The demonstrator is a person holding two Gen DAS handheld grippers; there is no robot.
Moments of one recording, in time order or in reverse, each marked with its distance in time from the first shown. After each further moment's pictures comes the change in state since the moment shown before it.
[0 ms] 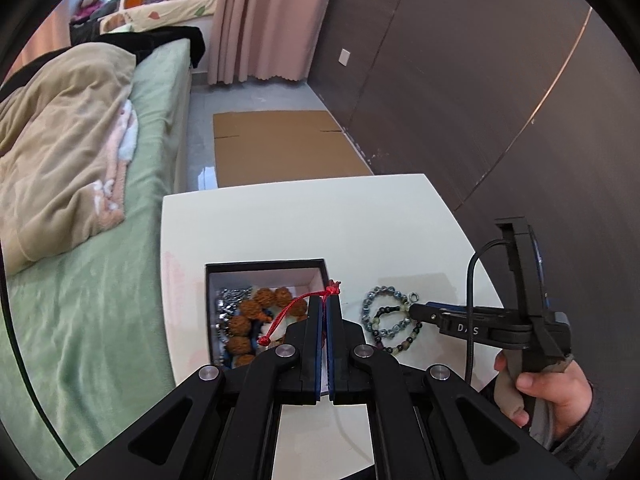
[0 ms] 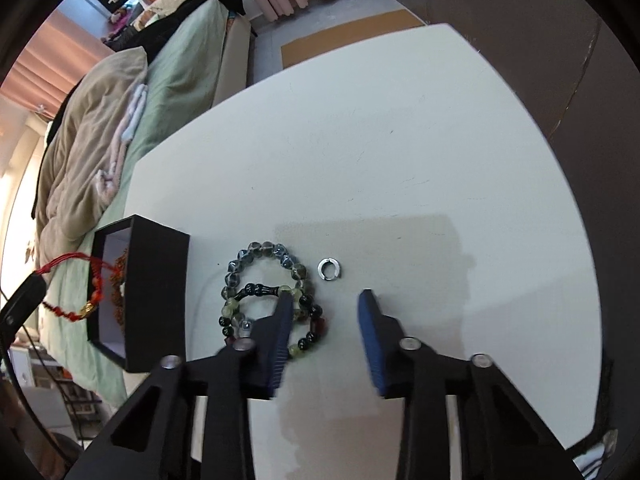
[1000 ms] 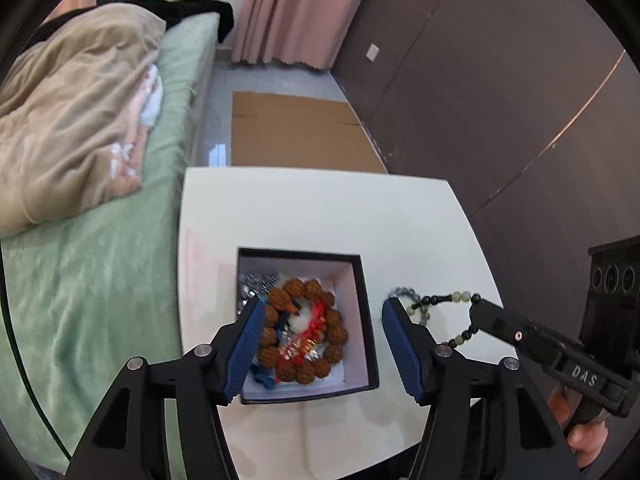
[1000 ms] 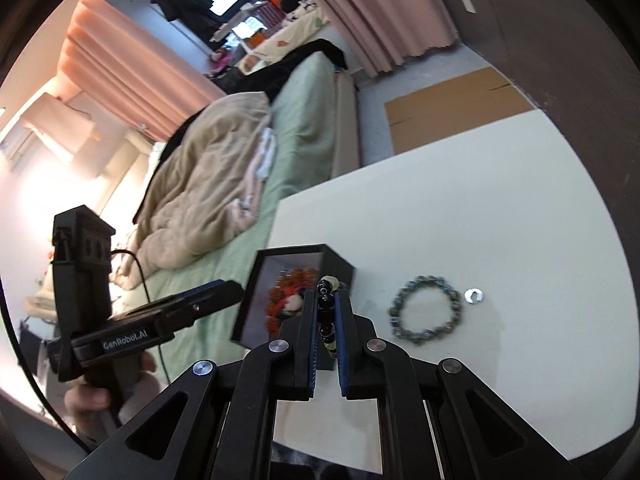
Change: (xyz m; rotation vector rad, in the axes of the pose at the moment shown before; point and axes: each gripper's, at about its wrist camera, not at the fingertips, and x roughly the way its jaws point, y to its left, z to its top) left arm 0.002 0.032 0.001 -0.122 0.030 -0.001; right arm -0.077 0.063 -0.023 -0.129 -0.230 0.359
